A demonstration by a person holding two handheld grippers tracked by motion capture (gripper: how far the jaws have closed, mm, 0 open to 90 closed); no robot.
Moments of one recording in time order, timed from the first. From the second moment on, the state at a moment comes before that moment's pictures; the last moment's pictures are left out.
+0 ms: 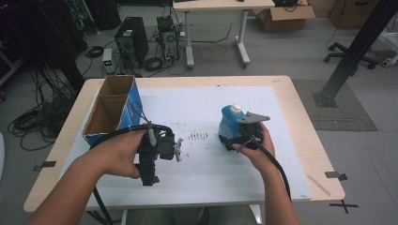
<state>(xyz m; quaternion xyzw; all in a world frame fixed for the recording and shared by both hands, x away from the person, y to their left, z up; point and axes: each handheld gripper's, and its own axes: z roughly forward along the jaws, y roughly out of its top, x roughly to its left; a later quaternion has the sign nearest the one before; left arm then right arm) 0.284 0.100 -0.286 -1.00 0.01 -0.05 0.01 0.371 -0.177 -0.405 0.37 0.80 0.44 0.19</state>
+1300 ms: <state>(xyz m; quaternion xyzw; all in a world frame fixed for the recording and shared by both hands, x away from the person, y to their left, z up) 0.286 0.106 -0.288 -1.00 0.00 -0.05 0.00 0.366 -0.171 -0.418 0.39 0.74 0.48 0.25</state>
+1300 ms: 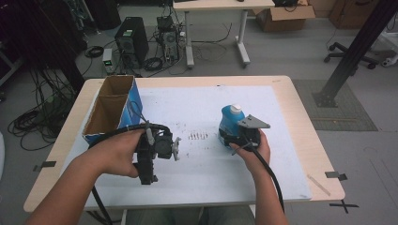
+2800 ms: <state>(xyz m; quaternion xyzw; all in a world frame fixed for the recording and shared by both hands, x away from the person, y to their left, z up) 0.293 0.098 -0.285 -1.00 0.00 -0.06 0.01 0.362 -0.177 -0.411 0.36 0.74 0.51 0.24</state>
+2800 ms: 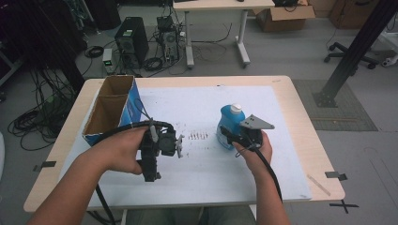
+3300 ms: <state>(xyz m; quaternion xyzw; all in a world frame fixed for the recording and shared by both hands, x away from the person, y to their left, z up) 0.303 0.095 -0.261 -1.00 -0.01 -0.07 -0.01 0.336 -0.185 -0.348 0.21 0.80 0.54 0.18</state>
